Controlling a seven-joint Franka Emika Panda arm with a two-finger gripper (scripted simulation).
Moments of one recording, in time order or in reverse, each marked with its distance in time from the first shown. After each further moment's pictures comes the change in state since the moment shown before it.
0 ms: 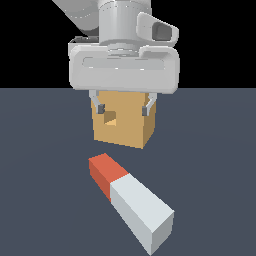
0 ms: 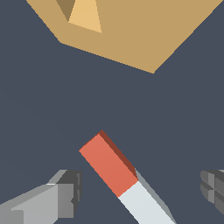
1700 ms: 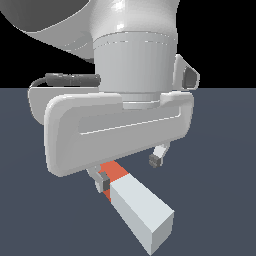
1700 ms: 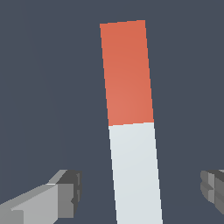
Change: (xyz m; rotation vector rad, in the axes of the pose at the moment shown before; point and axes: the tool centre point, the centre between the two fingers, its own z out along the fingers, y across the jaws) arm -0.102 0.026 0.070 -0.035 -0.011 -0.620
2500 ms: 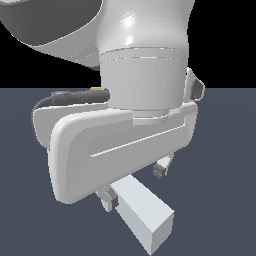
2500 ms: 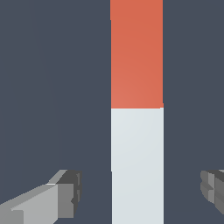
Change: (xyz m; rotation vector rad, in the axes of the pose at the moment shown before) arm -0.014 0.001 0.013 -0.005 -0.002 -0.080
